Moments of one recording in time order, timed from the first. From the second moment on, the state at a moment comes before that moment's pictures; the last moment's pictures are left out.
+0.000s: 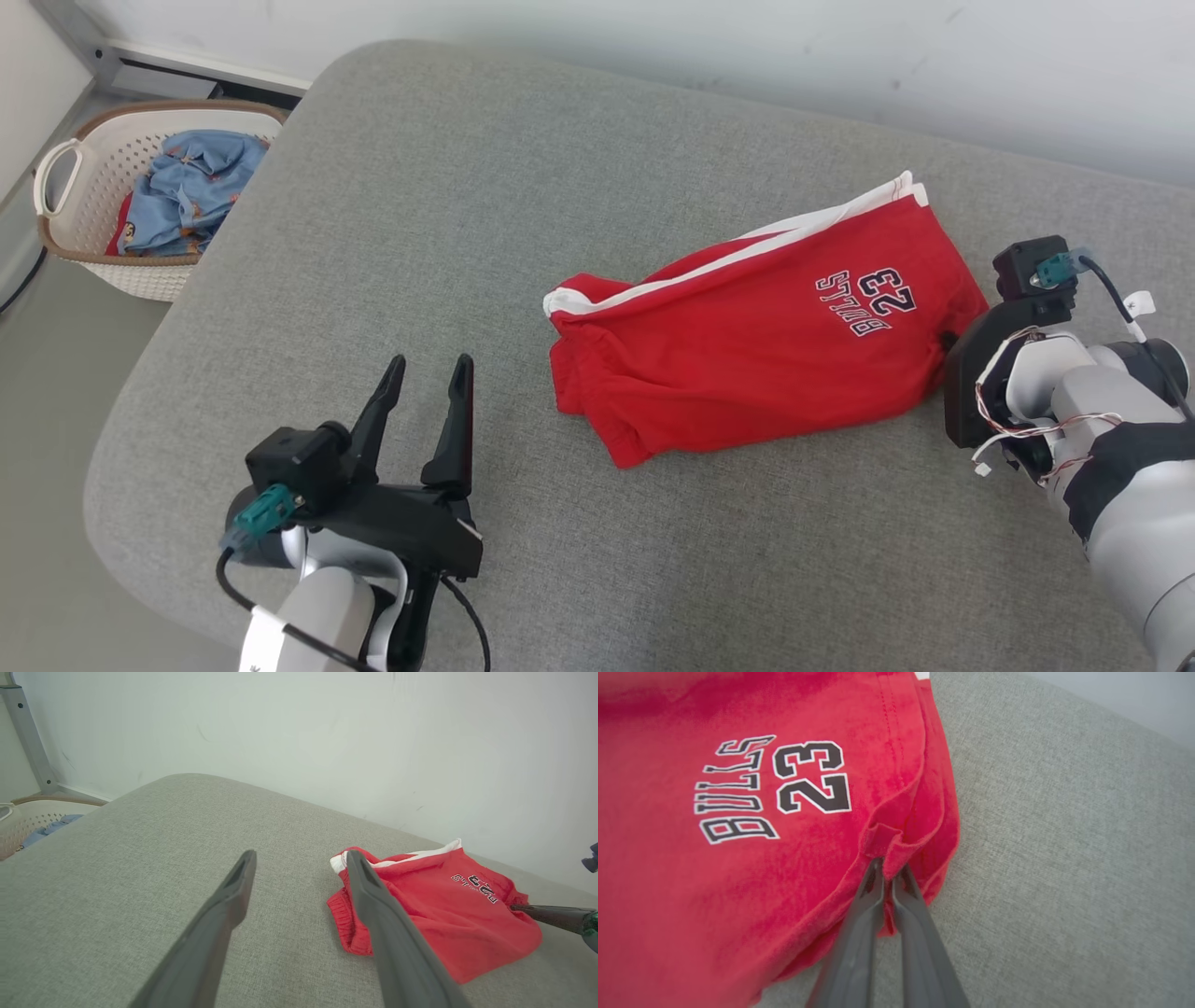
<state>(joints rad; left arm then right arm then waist) -0.41 0.07 -0.43 0.42 -0.45 0.02 -0.25 -0.93 -0.24 0.70 1.27 0.70 0.12 0.15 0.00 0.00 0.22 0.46</state>
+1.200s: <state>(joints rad) -0.22 0.15 -0.39 0.36 -0.45 0.05 -0.25 -0.65 -0.16 0.67 1.19 0.79 0.12 -0.03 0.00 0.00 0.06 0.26</state>
